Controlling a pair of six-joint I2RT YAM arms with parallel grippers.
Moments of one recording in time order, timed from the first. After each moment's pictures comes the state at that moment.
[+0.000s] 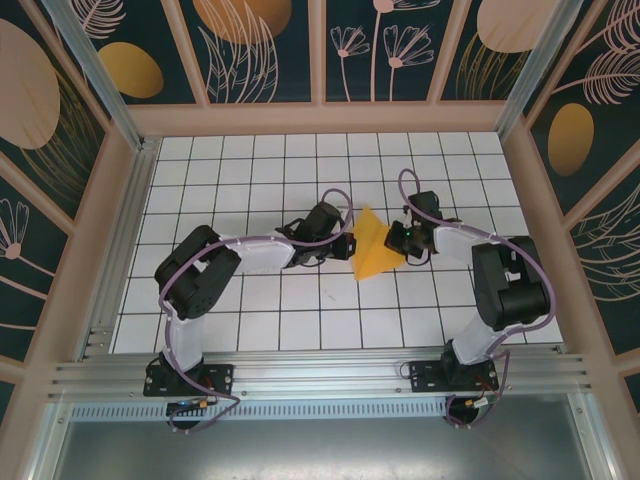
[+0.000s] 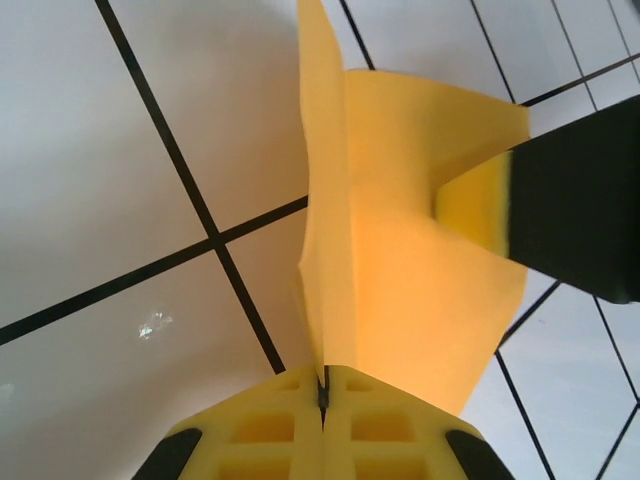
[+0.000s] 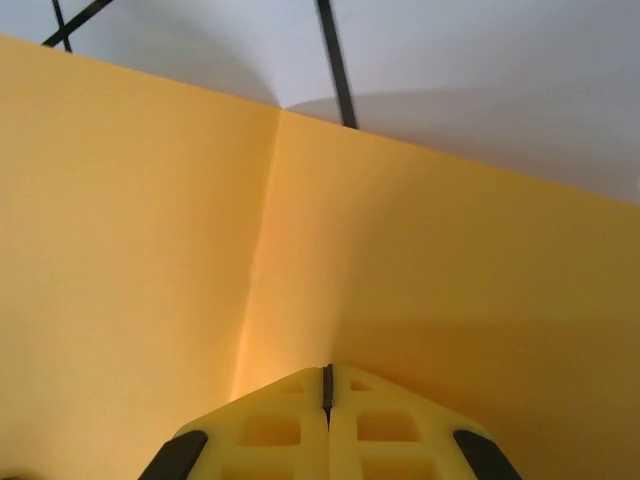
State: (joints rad) left arm -0.81 1.94 1.14 0.06 0.20 -0.60; right arm 0.24 1.65 0.83 -0.25 -0.31 0.55
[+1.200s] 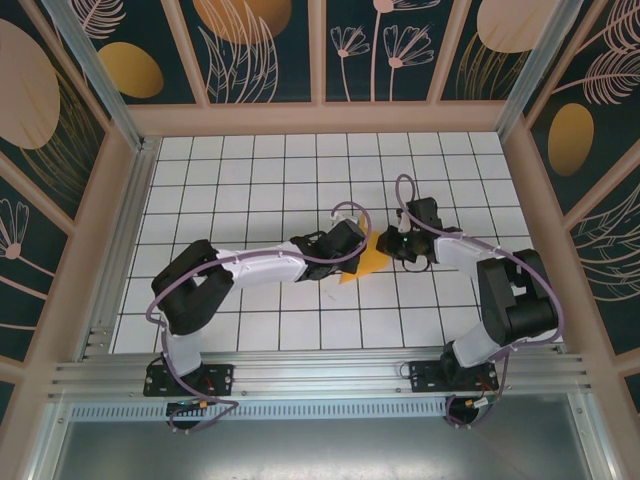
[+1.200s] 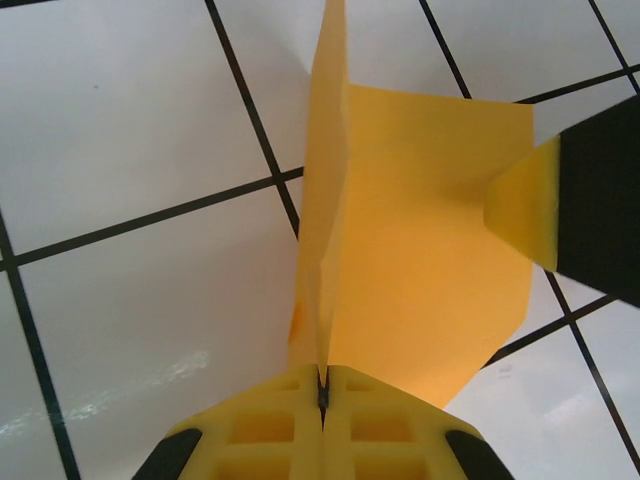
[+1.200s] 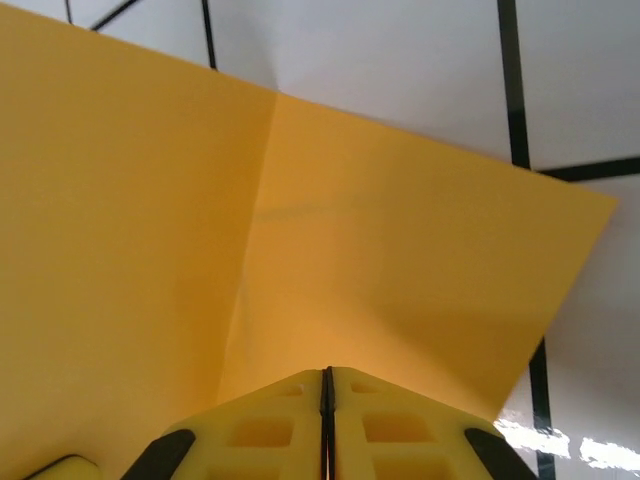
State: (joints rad) left arm -0.98 1.90 1.23 -0.22 -0.21 -0.63; right arm 0.28 1.55 0.74 -0.19 -0.39 0.56
